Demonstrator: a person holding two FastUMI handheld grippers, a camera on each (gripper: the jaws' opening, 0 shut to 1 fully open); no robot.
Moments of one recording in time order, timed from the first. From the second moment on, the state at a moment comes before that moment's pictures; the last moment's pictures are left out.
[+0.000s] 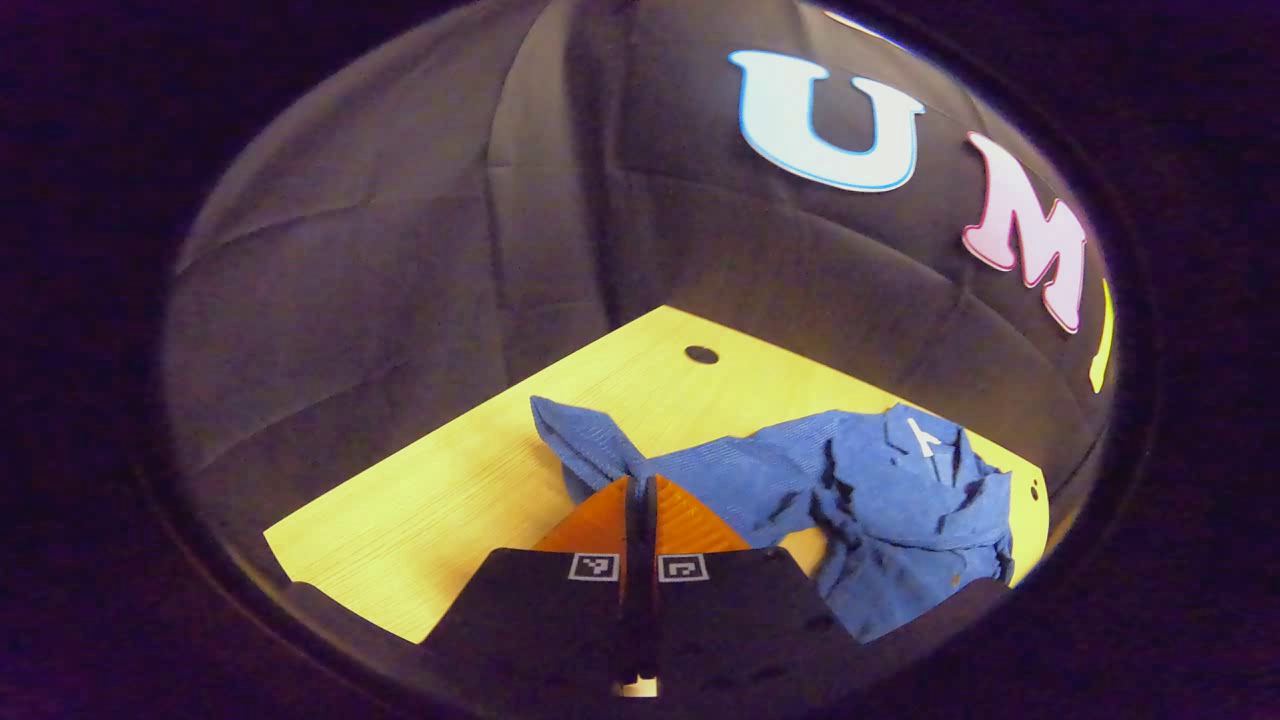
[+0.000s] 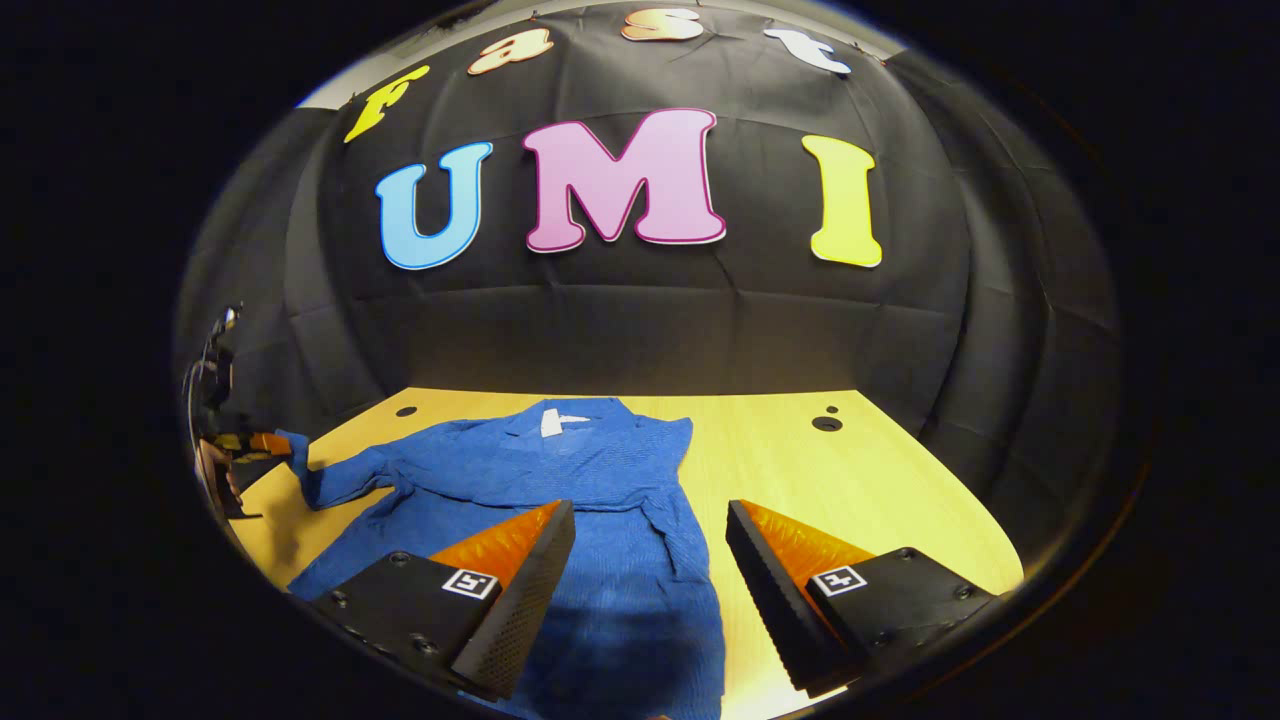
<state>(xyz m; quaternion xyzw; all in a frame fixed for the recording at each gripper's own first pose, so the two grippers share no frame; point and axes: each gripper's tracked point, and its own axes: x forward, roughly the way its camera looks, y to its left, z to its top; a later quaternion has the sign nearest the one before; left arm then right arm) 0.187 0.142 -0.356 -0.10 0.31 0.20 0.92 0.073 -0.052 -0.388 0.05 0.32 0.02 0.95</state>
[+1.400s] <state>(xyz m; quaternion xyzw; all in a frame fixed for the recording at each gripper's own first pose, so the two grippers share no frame) 0.177 -0.145 -0.354 -0.10 0.33 -0.10 0.93 -0.049 -0.128 -0.433 0.09 0.47 -0.05 0.88</state>
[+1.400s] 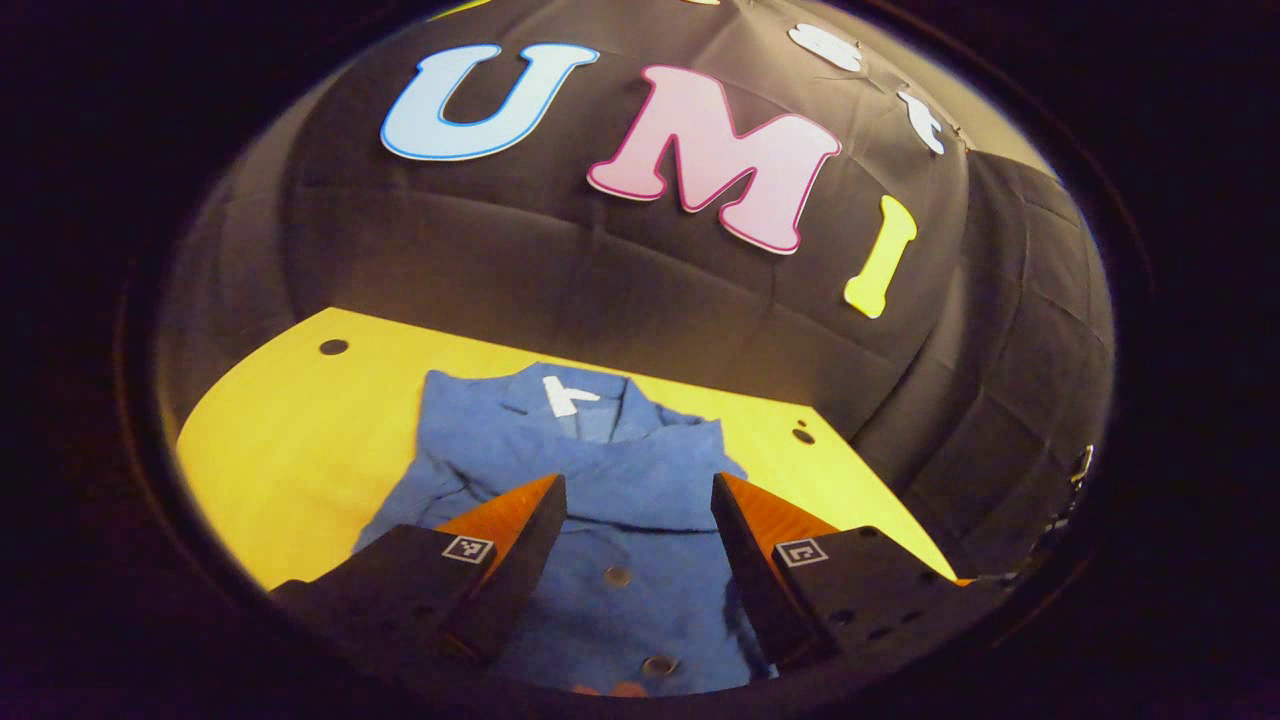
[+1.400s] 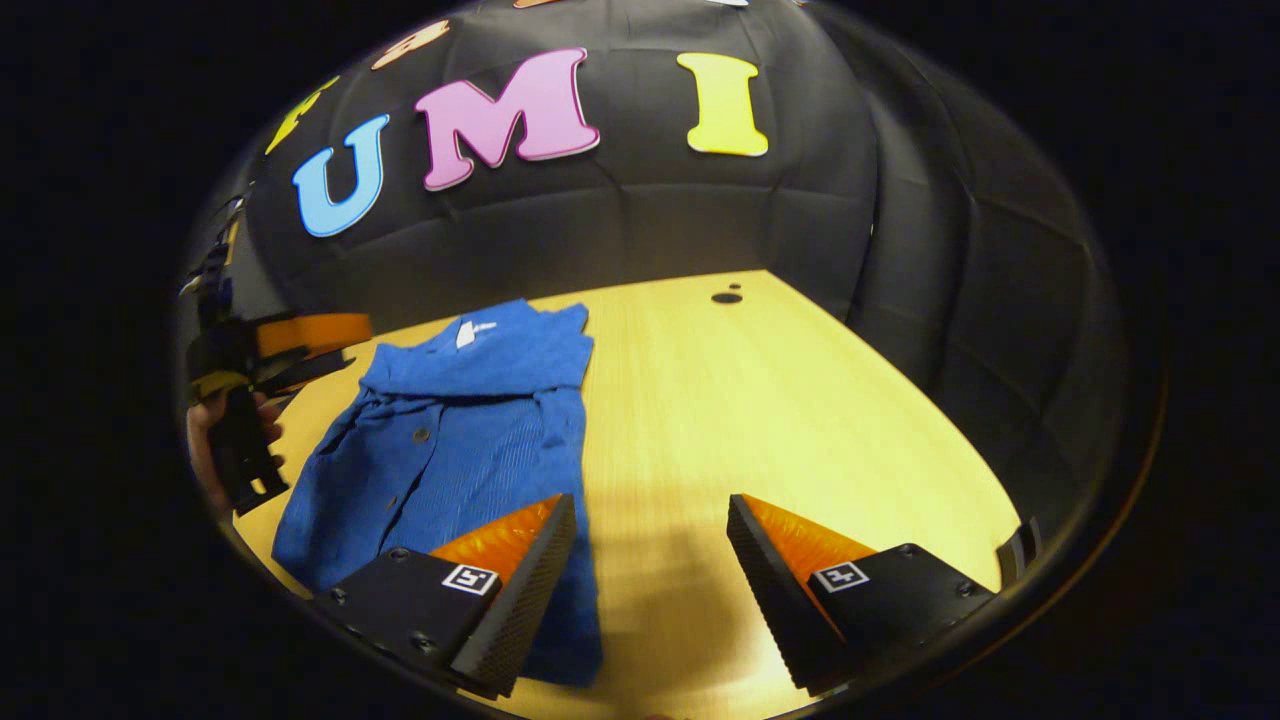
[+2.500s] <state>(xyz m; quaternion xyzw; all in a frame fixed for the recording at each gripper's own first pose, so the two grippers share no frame) -0.059 -0.015 -0.429 -0.02 0.54 0.05 0.84 -0.135 -0.073 -0.457 0.06 0.57 -0.04 0.82</state>
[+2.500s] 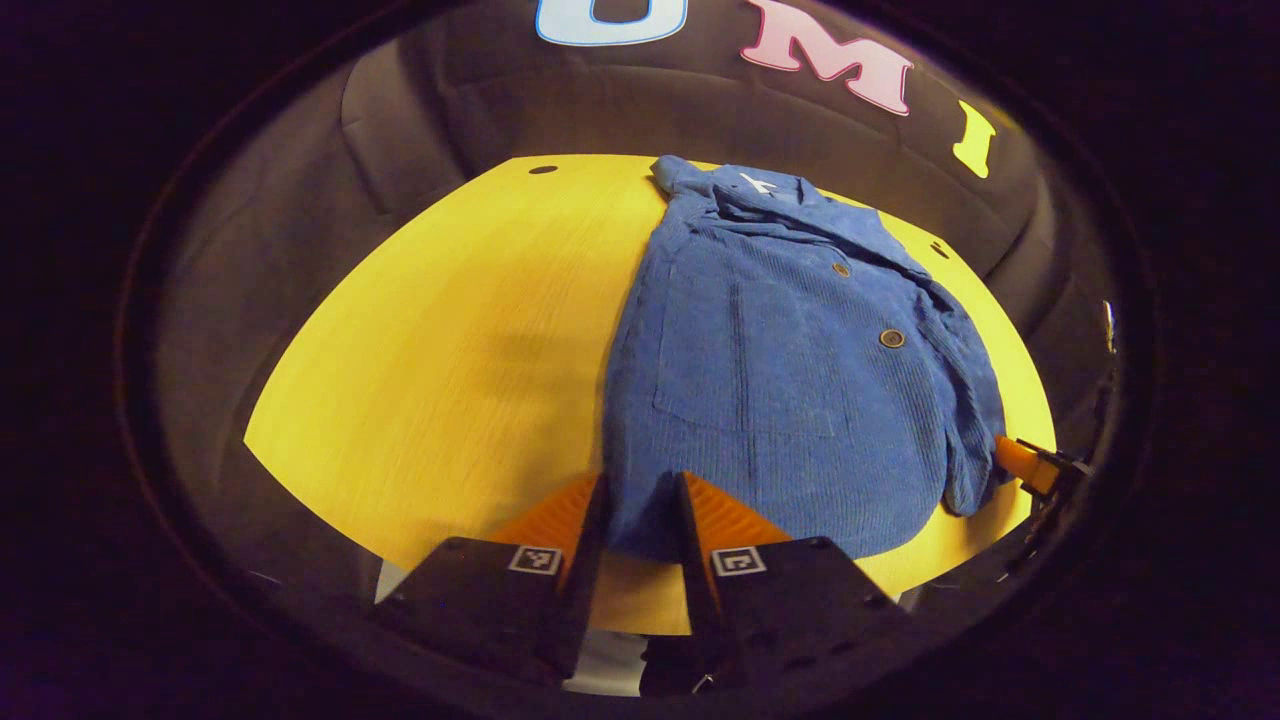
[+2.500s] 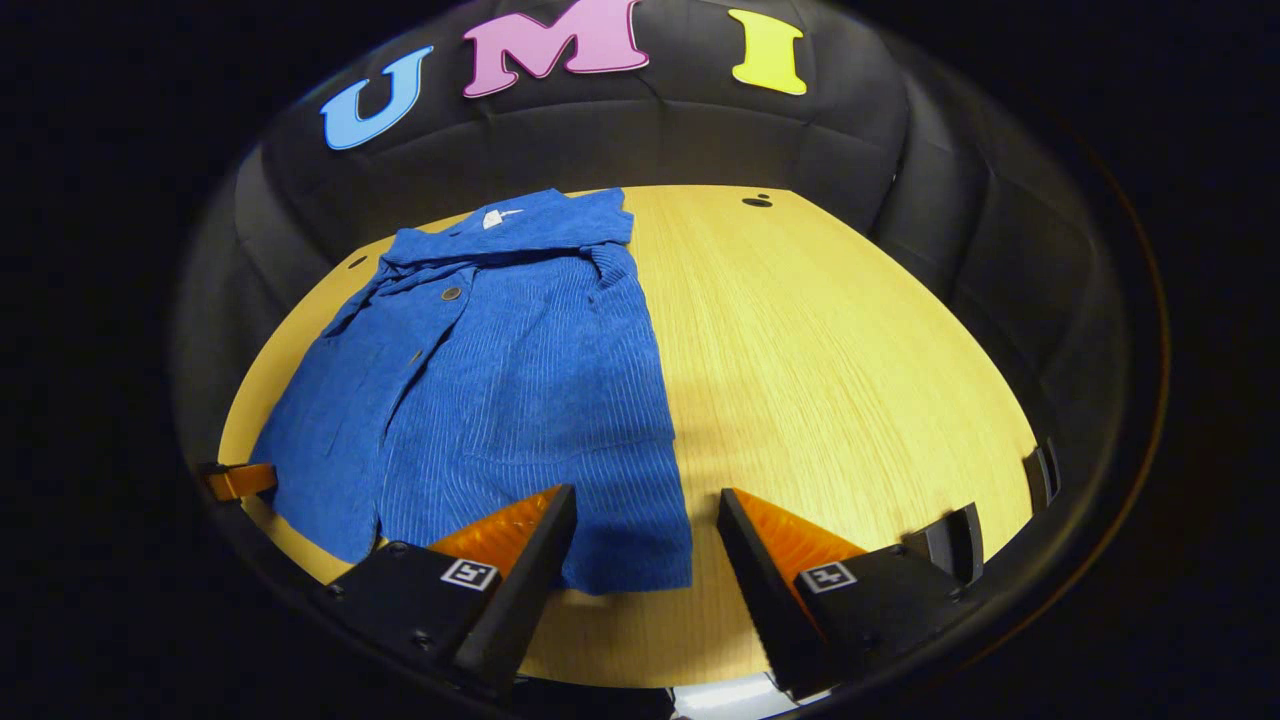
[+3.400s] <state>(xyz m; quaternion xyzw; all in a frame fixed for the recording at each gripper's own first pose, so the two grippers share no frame) 0.023 -0.072 -0.365 -0.13 0.46 -0.05 0.87 -0.045 -0.018 -0.418 0.12 0.51 0.04 0.85</state>
